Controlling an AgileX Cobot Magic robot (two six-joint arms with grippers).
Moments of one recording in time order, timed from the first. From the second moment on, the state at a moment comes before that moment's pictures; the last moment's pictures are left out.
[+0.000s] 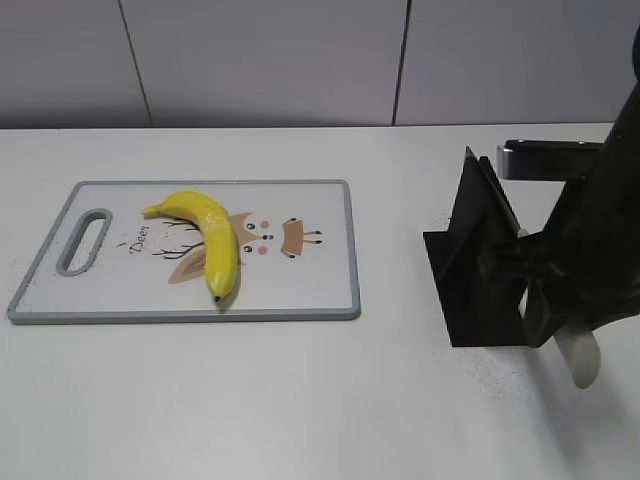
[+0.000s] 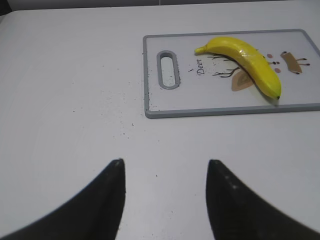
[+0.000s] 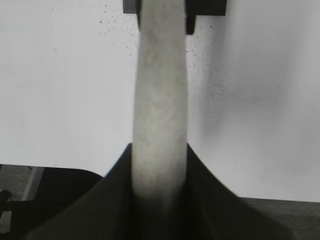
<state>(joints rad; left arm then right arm) -0.01 -0.01 -0.47 -0.09 1.08 0.18 0.43 1.53 -0.96 0.10 1.02 0.37</state>
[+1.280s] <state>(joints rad) -0.01 0.39 -0.64 -0.12 0.88 0.34 0.43 1.51 -1.46 -0.02 1.23 -0.14</state>
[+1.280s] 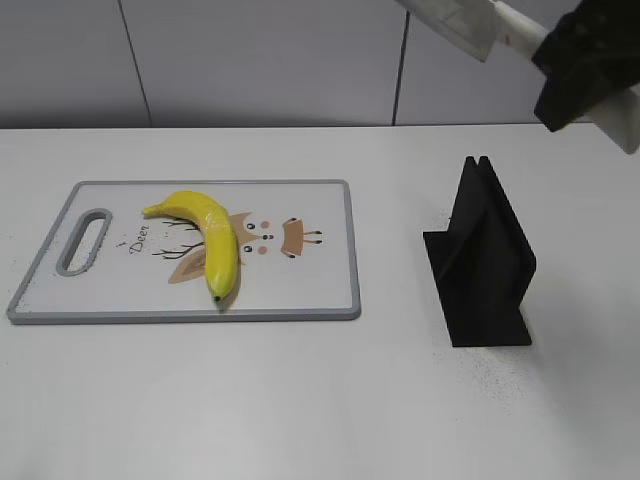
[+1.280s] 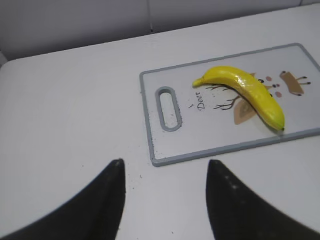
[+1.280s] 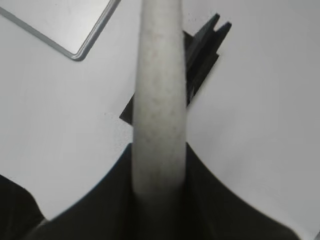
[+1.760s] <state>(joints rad) -0.01 1.04 -1.08 -0.39 0.92 0.84 0.43 1.82 -1.79 0.04 1.23 -0.71</state>
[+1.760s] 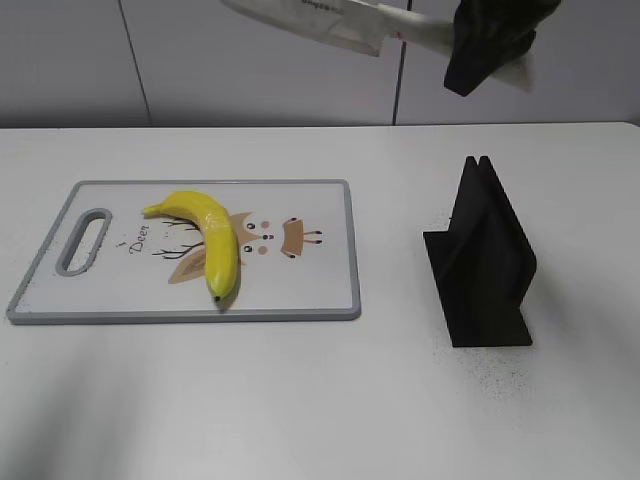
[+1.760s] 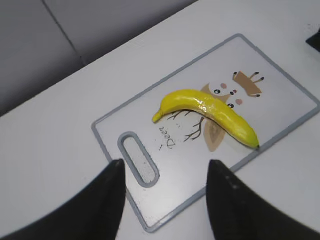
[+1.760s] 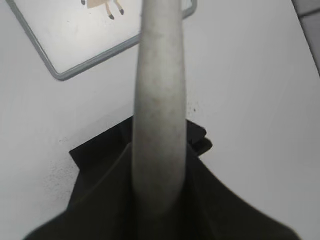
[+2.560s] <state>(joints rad) -0.06 1.59 -1.39 -0.64 0.99 1.63 0.44 2.19 -2.11 0.16 1.22 -1.30</state>
